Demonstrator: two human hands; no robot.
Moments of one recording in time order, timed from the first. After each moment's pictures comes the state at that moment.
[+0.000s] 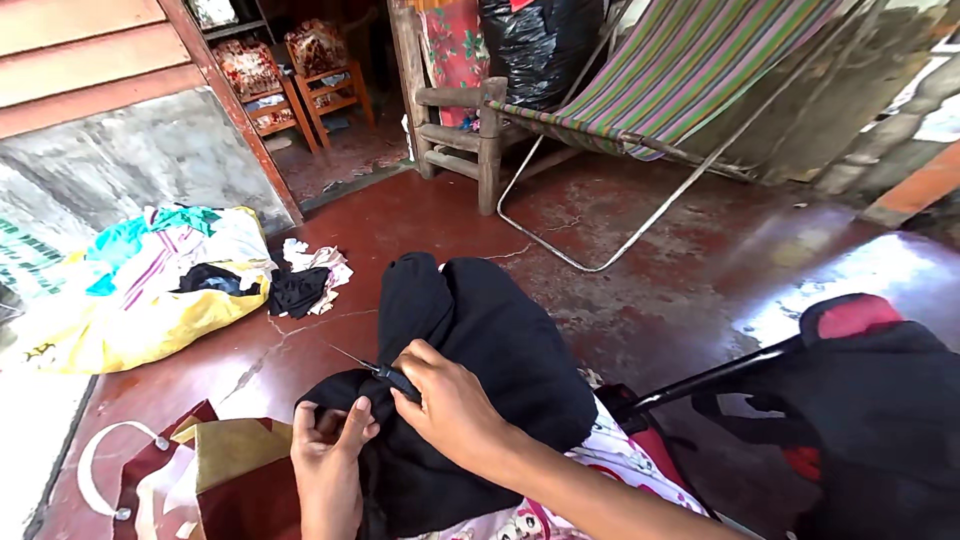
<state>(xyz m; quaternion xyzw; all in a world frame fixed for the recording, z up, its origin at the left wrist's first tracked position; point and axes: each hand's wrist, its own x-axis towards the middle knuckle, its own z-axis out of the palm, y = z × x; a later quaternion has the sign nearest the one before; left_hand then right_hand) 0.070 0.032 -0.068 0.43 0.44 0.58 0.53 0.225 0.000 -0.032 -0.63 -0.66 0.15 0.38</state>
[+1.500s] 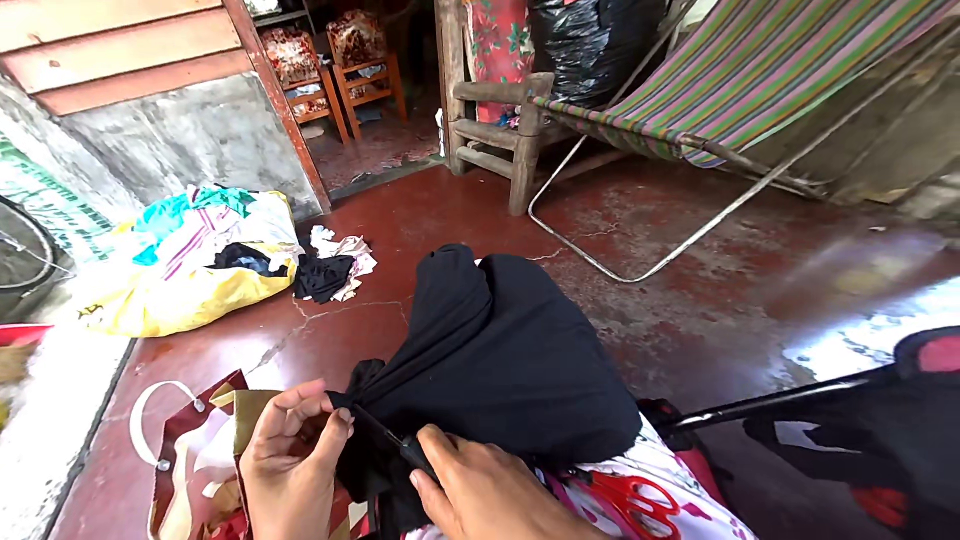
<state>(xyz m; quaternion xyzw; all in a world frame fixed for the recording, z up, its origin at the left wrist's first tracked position) 0.007 0.027 -0.031 0.58 0.37 0.61 0.39 0.185 -0.061 0.009 -0.63 -0.69 0.31 0.16</state>
